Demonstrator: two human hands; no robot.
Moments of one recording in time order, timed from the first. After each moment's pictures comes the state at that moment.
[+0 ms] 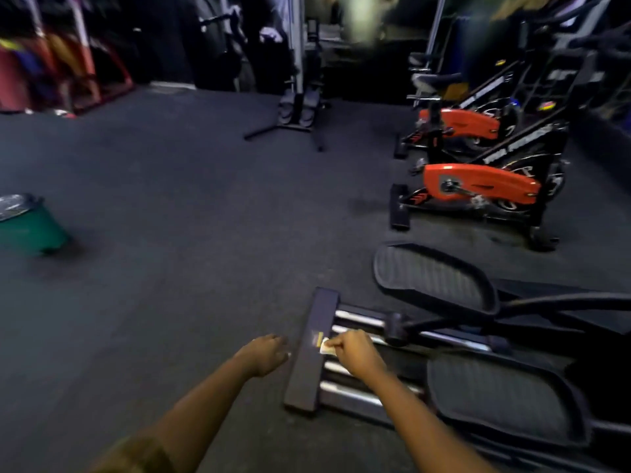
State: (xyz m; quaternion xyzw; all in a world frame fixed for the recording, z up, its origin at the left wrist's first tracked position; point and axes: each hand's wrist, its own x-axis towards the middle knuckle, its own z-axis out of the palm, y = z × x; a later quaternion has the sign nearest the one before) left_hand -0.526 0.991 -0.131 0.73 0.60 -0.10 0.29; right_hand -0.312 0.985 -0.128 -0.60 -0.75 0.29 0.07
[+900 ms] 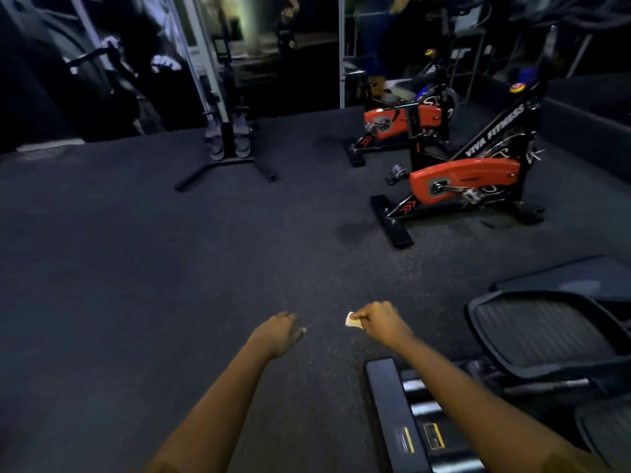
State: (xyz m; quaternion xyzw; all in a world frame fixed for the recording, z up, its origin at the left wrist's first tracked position) left_hand -0.720 1.479 -0.089 0.82 0.49 -0.14 0.24; right_hand -0.498 1.417 -0.116 -0.74 -0.61 0.26 0.10
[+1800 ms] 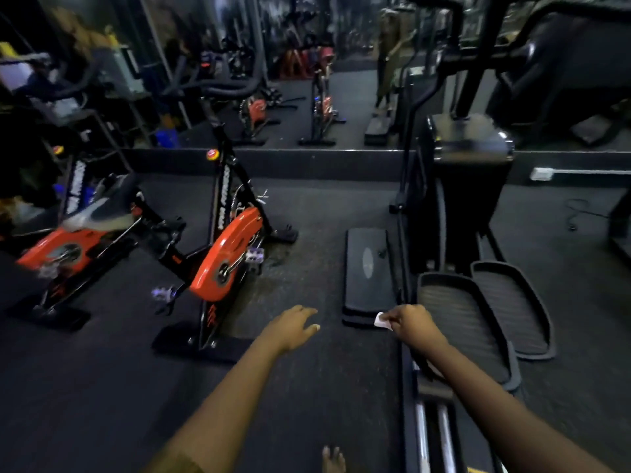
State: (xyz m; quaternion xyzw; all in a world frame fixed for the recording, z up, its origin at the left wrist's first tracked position) left_hand -0.236 1.854 -0.075 0.96 -0.14 -0.20 0.14; right_hand -0.253 1.593 -0.079 -0.97 -0.03 0.06 0.25
